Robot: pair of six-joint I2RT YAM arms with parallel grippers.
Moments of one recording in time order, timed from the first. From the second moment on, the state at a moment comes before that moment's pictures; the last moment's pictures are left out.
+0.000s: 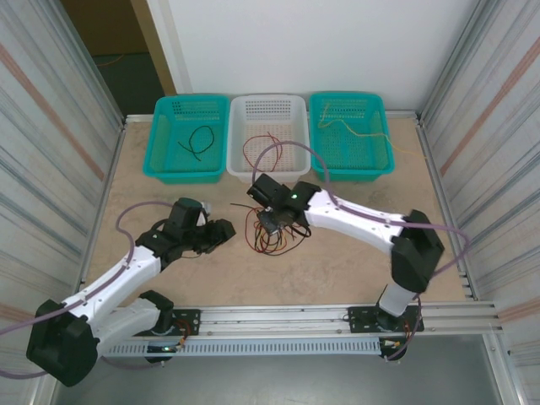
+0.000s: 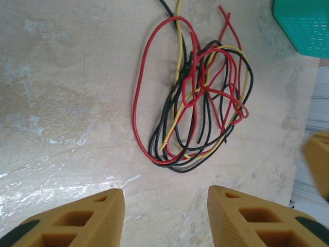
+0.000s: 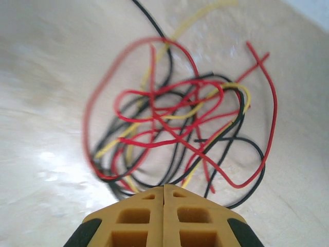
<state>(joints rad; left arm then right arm) -0.50 0.96 0.55 -0.41 0.31 -0.95 0.98 1.65 1.38 -0.84 0.21 0.34</state>
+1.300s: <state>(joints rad) -0.50 1.00 0.56 -0.32 0.35 -0.95 0.92 1.65 1.20 -0.71 0.04 0.33</state>
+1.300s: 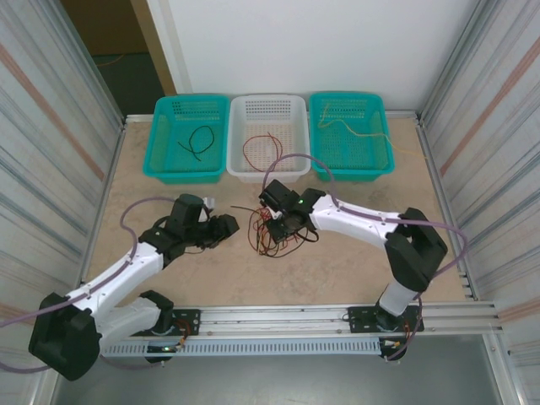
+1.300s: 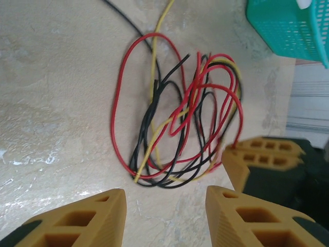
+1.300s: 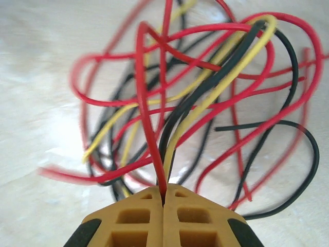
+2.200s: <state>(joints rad) -0.50 0.89 0.49 0.07 0.46 -1.10 0.94 1.36 1.23 -0.56 -0.16 0.40</state>
